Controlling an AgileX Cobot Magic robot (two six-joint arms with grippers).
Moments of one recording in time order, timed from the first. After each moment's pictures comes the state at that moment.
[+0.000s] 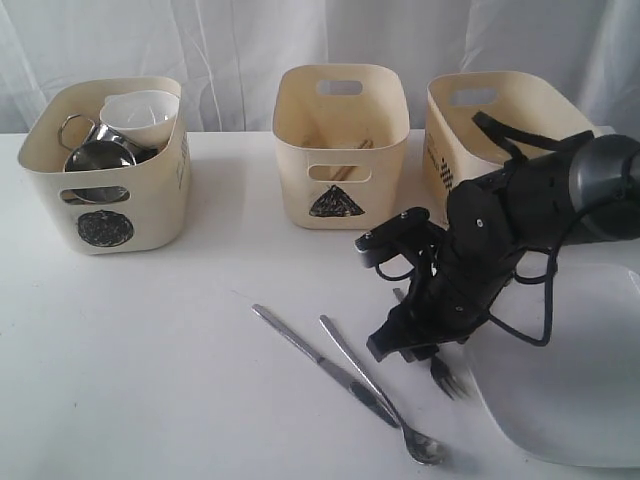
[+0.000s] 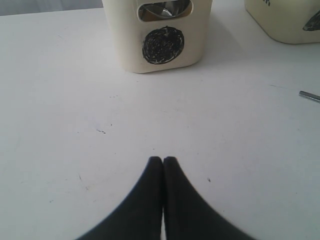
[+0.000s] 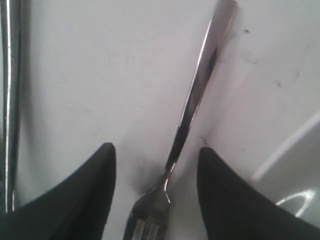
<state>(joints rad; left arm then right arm) -0.13 0.00 0.02 -0.10 0.38 0.11 0.35 1.83 -0.99 -0.01 0.56 -0.08</state>
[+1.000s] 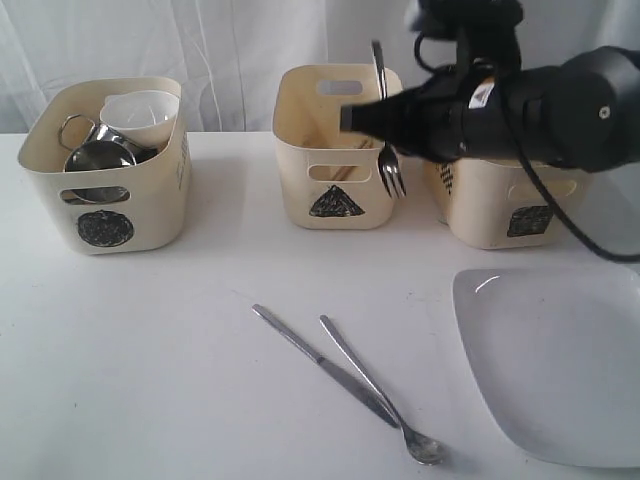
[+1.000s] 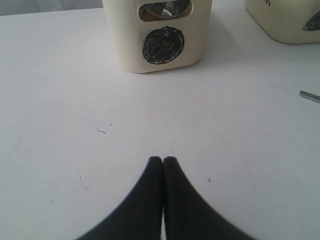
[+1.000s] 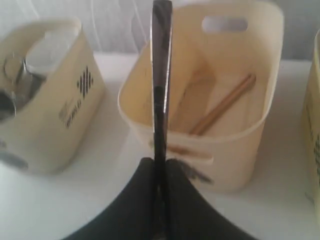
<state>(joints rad) -0.13 0.00 0.02 -0.10 0.38 0.11 0.33 1.50 -1.03 0.19 0.08 0.11</state>
